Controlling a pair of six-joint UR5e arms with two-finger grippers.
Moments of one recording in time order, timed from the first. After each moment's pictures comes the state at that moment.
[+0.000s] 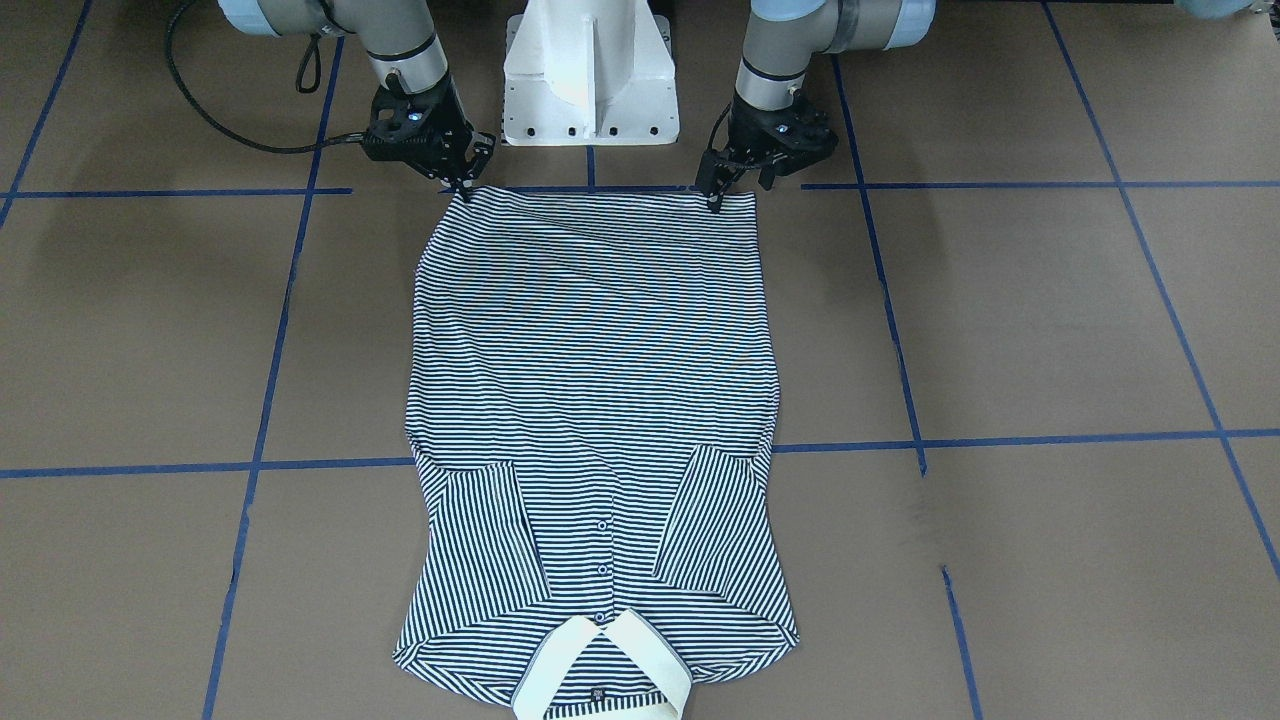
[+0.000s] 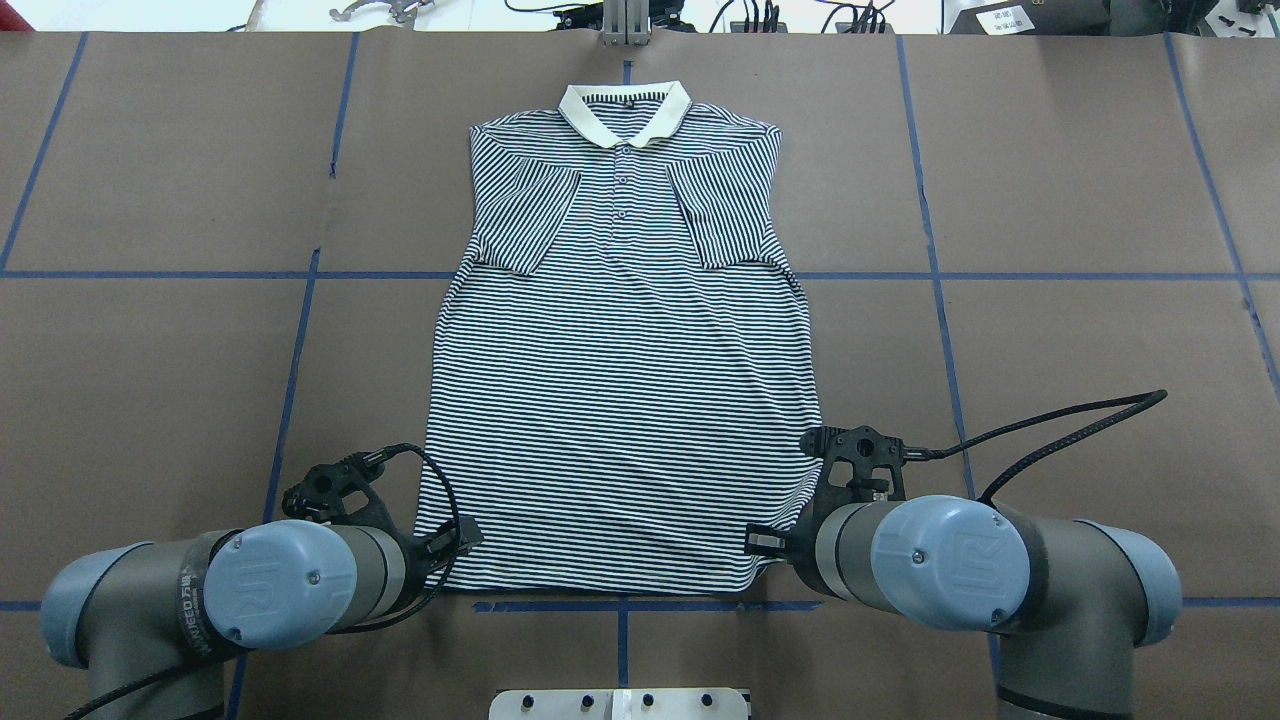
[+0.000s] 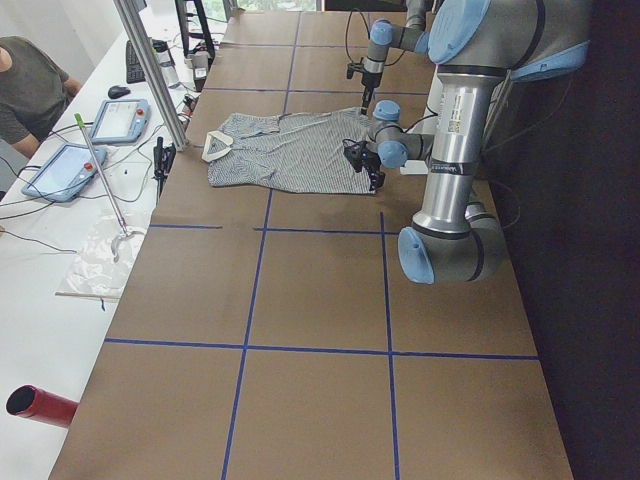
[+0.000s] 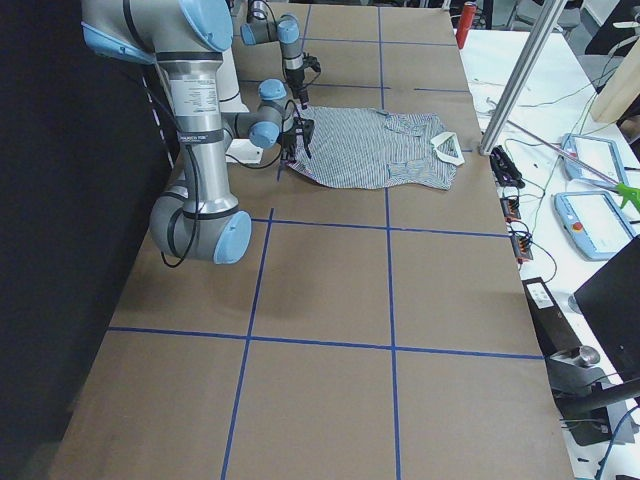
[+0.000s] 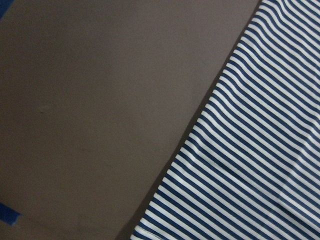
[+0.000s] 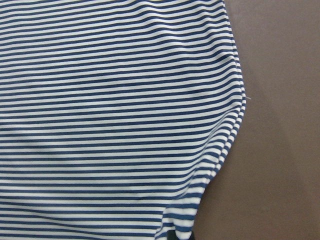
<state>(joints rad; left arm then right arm) -0.20 -1.81 -2.01 -1.73 -1.59 -1.95 0.22 -1.34 2.08 -1.41 1.60 1.57</state>
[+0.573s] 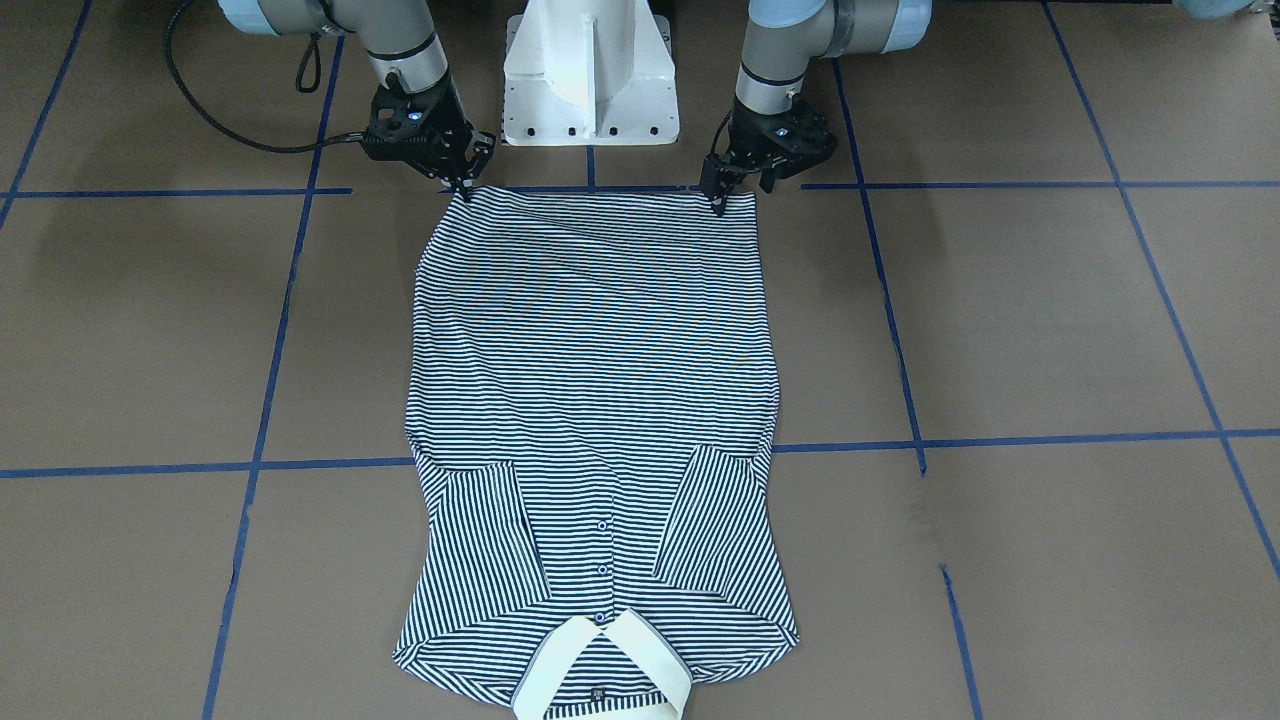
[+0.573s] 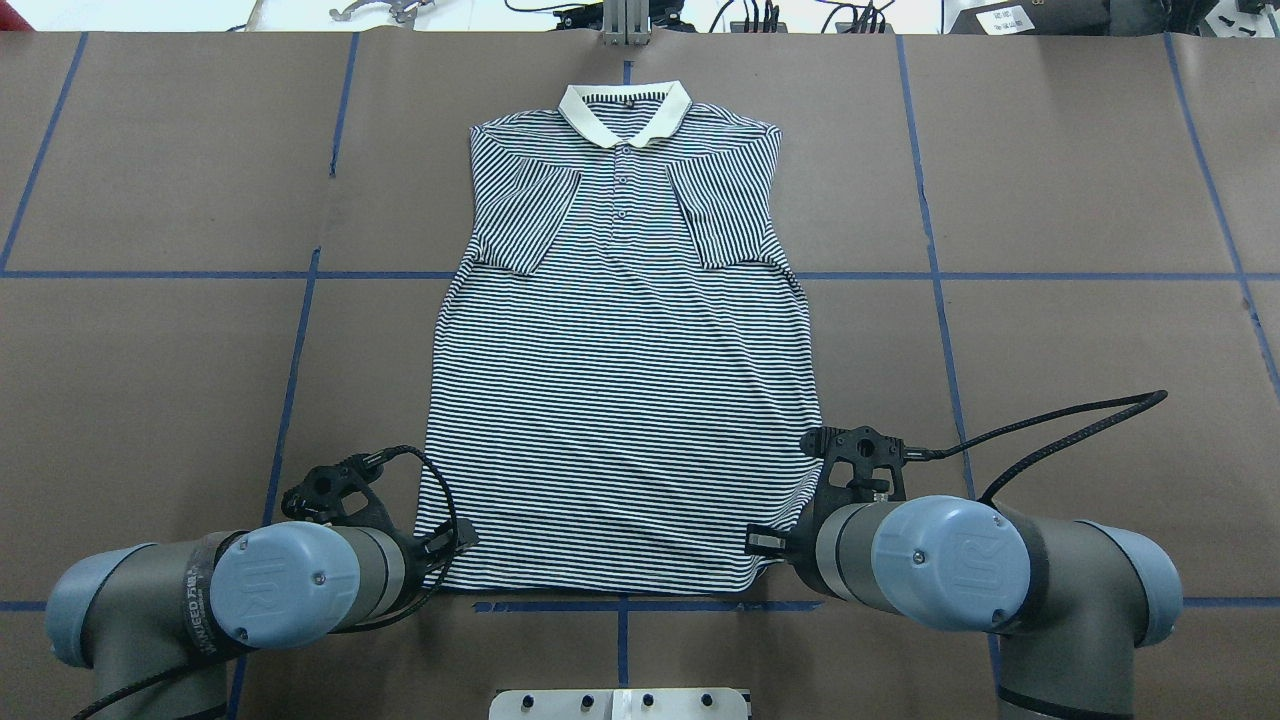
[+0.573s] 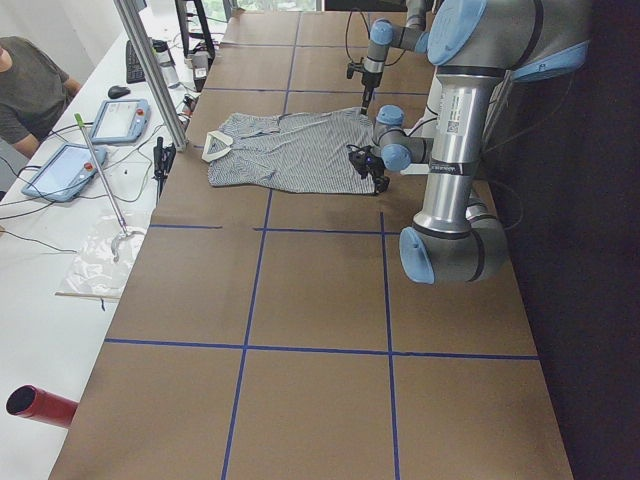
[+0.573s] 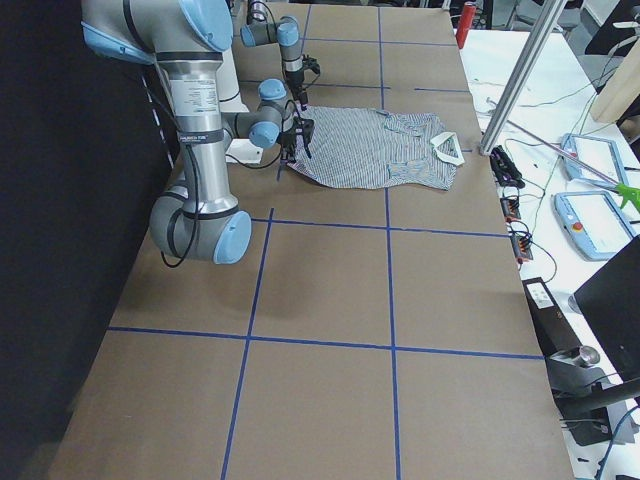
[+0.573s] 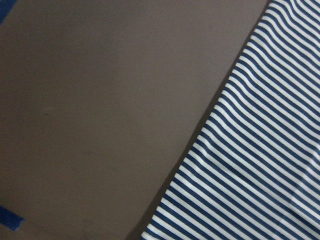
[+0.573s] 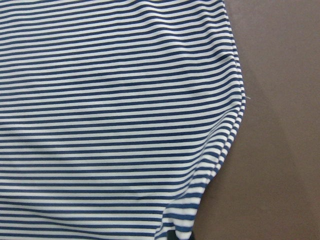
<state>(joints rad) -0.20 -1.81 -2.00 -1.72 -1.59 -1.95 0.22 -1.34 2.08 -1.41 1.60 1.57</state>
